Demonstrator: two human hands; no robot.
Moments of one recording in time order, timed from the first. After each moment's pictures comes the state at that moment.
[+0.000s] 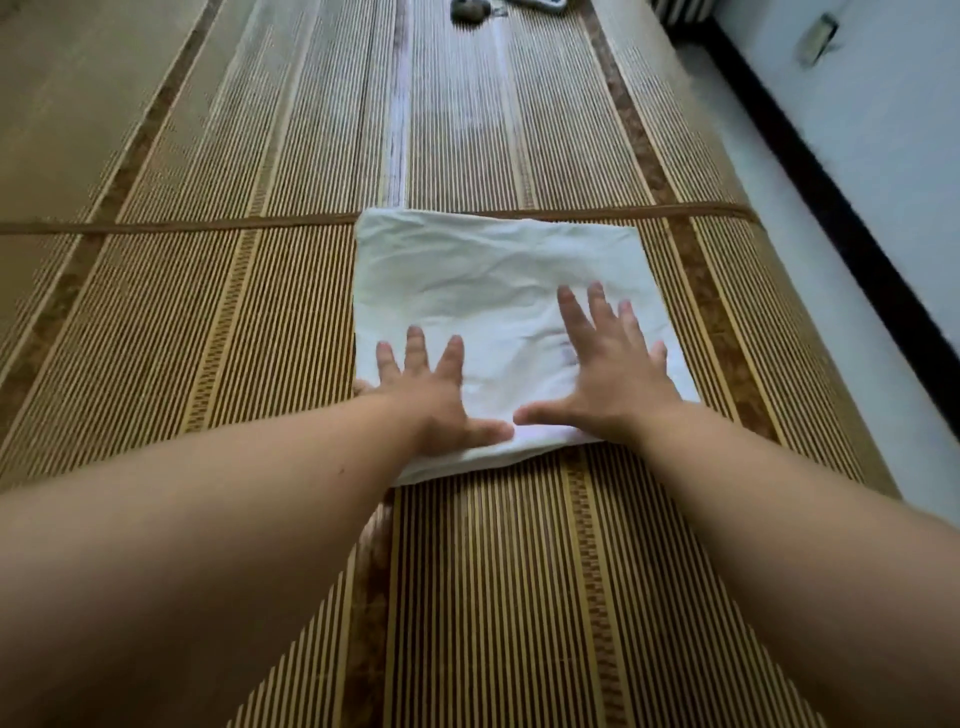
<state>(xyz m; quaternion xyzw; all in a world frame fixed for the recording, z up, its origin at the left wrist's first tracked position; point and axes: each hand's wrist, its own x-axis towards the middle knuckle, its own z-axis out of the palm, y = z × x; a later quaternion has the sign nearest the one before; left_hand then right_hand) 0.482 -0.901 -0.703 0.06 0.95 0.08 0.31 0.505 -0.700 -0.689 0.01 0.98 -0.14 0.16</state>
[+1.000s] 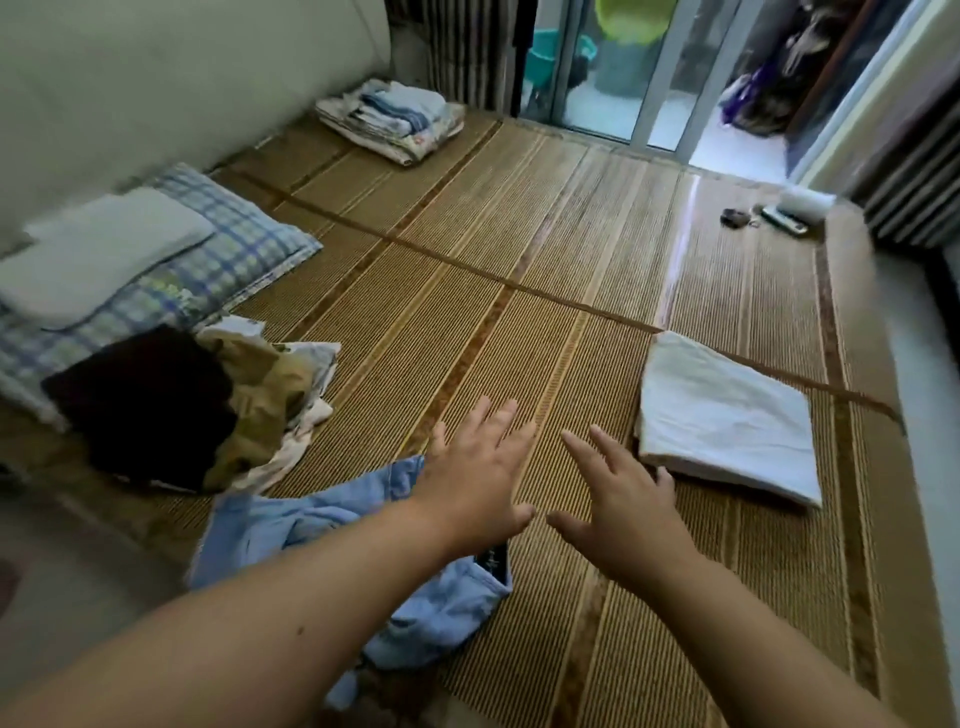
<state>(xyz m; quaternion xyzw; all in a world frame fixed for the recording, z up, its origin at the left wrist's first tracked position) 0.850 -1.179 -0.394 0.01 0.98 0.15 0.11 0.816 -1.002 -0.389 -0.21 0.96 -0.11 0.13</state>
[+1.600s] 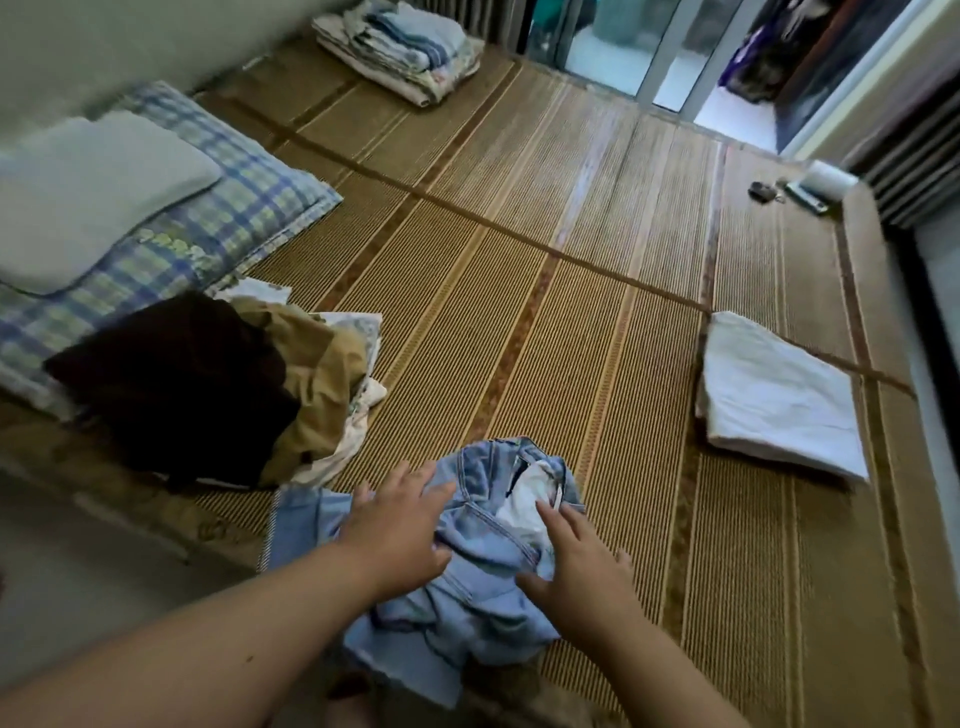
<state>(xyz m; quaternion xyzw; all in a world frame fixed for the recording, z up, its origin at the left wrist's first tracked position) 0.926 -1.414 -0.489 -0.02 0.95 0.16 0.27 0.906 -1.198 -0.474 -0.10 0.95 -0.11 0.29</state>
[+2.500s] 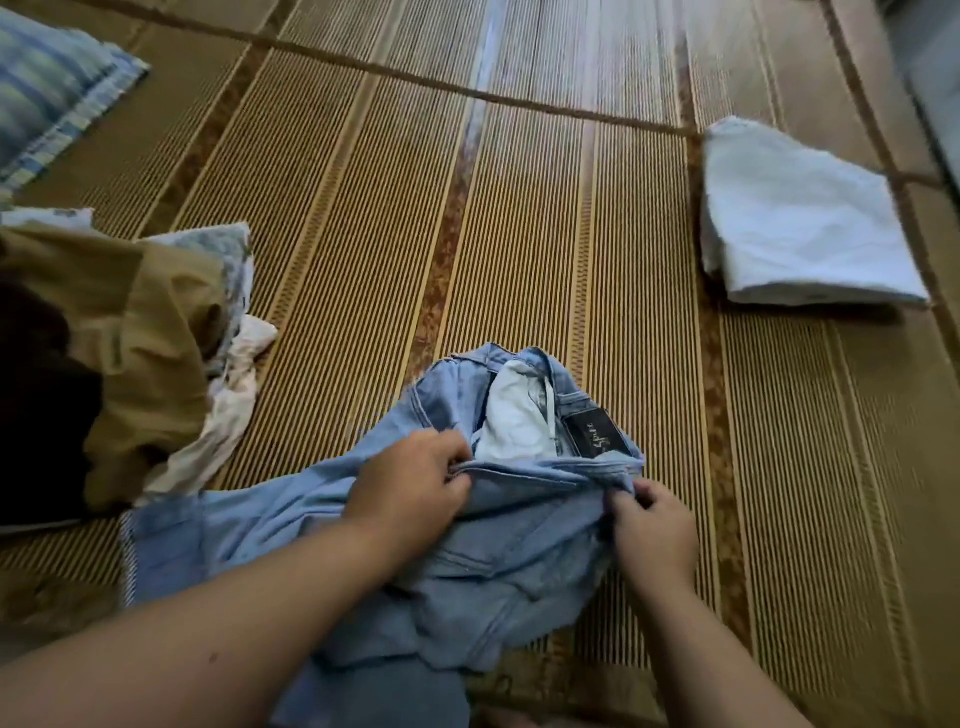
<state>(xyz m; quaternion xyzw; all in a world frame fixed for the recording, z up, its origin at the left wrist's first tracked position) 0.868 -1.354 -0.641 0.03 0.94 0.31 0.17 0.891 -1.131 -0.657 0.34 0.85 -0.39 0.07</state>
